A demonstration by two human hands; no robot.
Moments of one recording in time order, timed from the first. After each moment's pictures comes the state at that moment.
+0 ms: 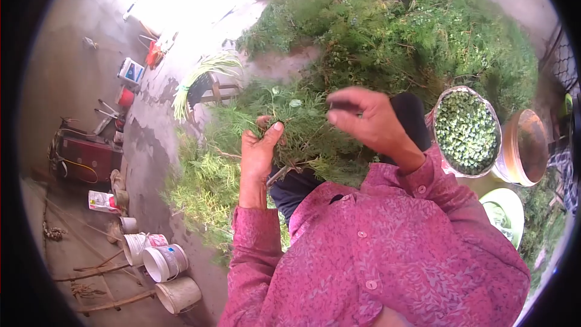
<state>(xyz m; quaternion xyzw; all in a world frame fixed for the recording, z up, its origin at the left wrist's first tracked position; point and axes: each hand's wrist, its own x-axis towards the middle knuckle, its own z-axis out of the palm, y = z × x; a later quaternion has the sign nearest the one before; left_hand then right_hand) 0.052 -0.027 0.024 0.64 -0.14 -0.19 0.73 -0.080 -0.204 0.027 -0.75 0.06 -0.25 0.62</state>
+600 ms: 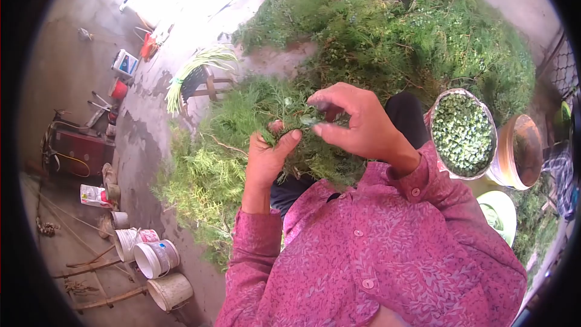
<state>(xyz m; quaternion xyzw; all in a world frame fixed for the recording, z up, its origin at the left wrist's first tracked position) 0.035 -0.027 0.033 0.68 -0.23 -0.26 0.64 -0.069 -0.193 0.044 -0.79 -0.02 -0.32 0.53</state>
